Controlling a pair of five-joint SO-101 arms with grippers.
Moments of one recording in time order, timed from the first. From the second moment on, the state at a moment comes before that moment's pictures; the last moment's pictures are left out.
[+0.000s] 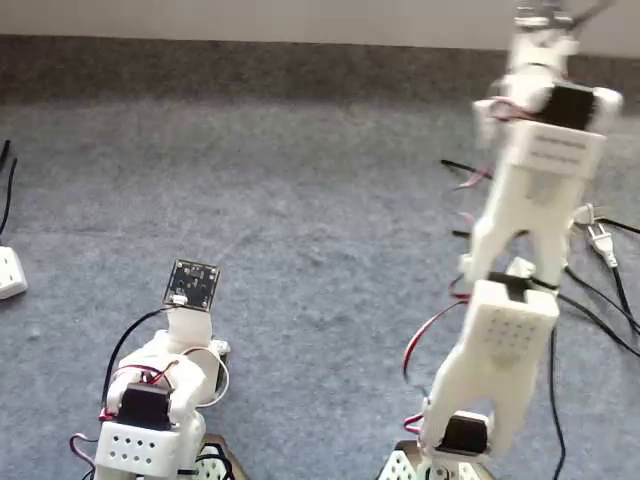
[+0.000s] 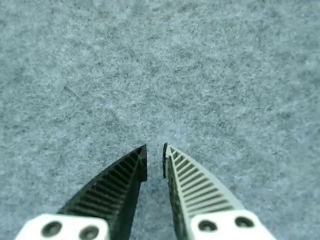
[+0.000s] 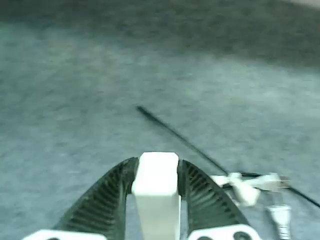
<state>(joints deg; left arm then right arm) 2.7 -101.8 96.3 75.0 0.2 1.3 32.2 -65.1 98.9 19.2</state>
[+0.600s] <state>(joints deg) 2.7 -101.8 96.3 75.0 0.2 -32.2 42.3 -28.4 70.6 -1.5</state>
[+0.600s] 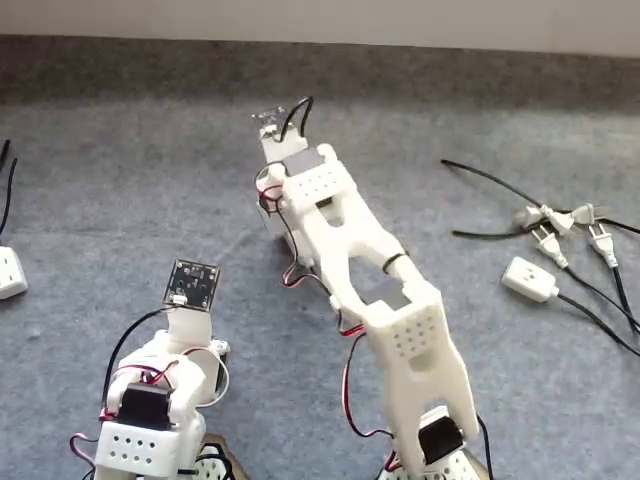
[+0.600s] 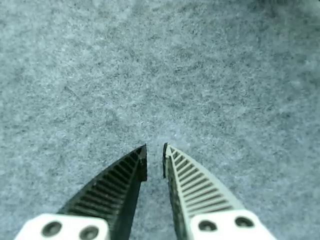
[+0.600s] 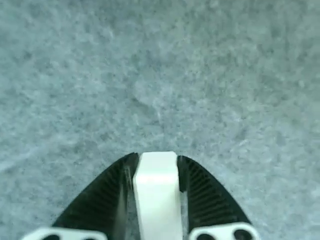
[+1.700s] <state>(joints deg) 2.7 -101.6 96.3 75.0 0.3 -22.9 43.4 -73.4 98.7 8.2</state>
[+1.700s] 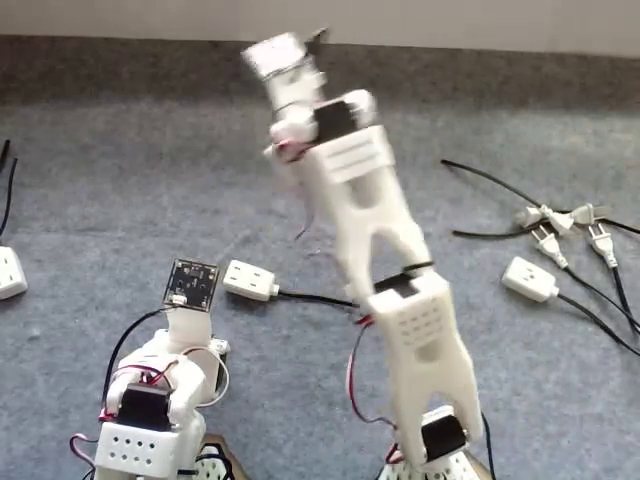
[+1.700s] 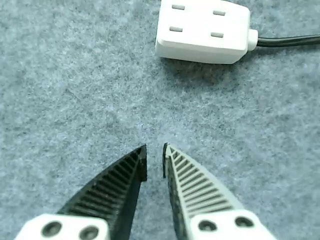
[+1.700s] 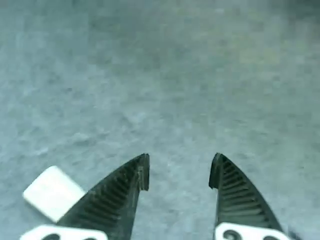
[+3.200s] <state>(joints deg) 2.3 -101.6 96.0 69.8 0.2 11.6 -72.0 56.0 68.3 17.4</state>
